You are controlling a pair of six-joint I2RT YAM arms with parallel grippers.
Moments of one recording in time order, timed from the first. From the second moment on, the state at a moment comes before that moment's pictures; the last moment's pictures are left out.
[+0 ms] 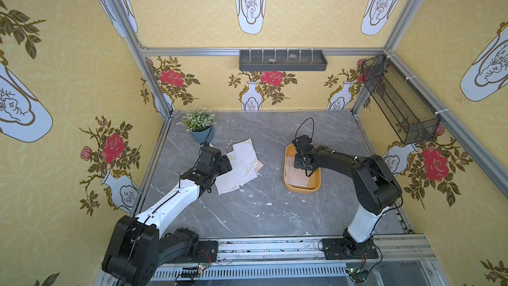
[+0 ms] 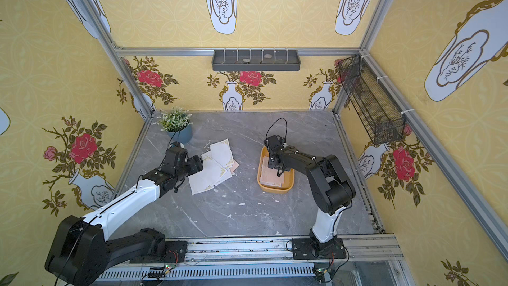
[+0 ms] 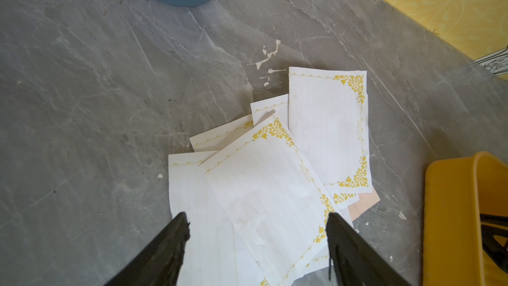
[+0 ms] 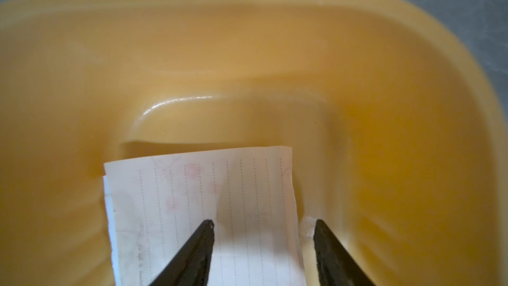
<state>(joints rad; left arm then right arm) -0.39 1.20 0.67 -0.26 -0.15 -0.66 0.54 1.78 1.05 -0.46 0.27 0.59</state>
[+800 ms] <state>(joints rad) -0.39 1.20 0.67 -0.26 -0.16 -0.66 0.55 1.71 1.04 -0.46 0.30 0.59</state>
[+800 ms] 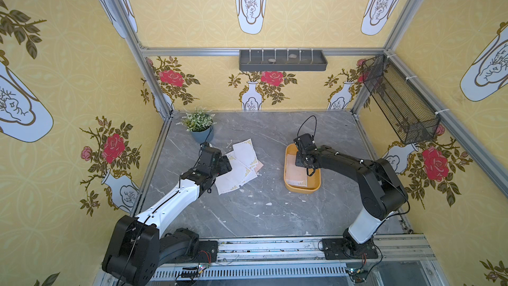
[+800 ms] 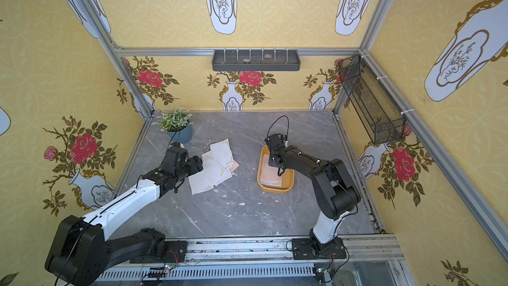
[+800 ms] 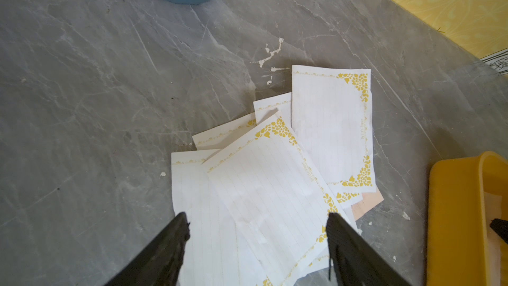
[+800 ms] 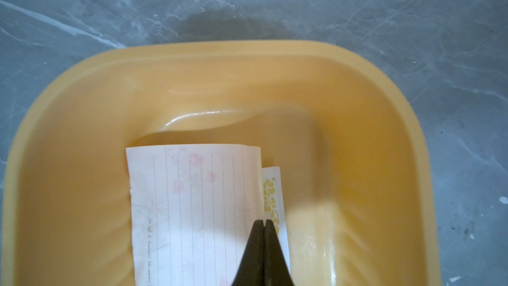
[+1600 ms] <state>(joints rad) -0.39 1.24 0.49 0.55 0.61 -0.77 0.56 1.19 1.01 -0.39 -0.01 0.50</state>
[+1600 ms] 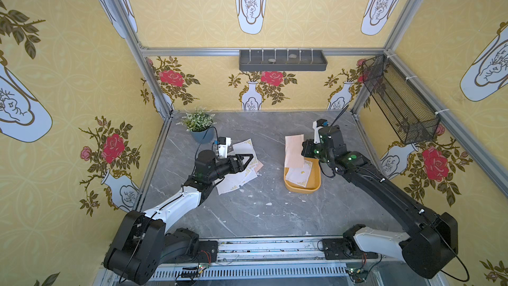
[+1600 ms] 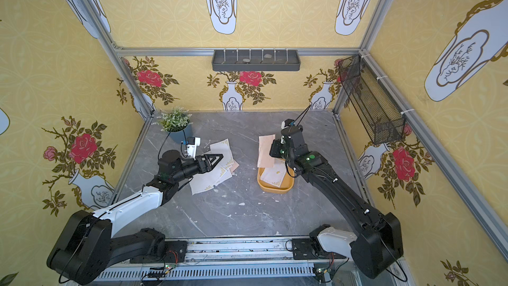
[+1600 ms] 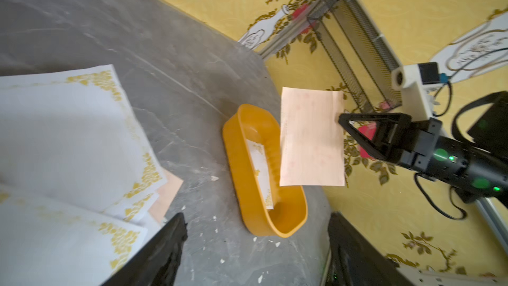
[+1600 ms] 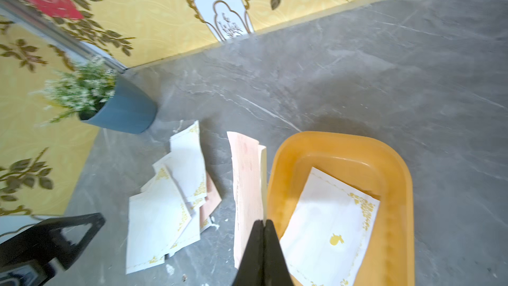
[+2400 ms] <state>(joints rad) -0.50 1.52 0.56 1.05 0.80 -0.95 0.58 1.17 0.92 0.00 -0.44 0.59</state>
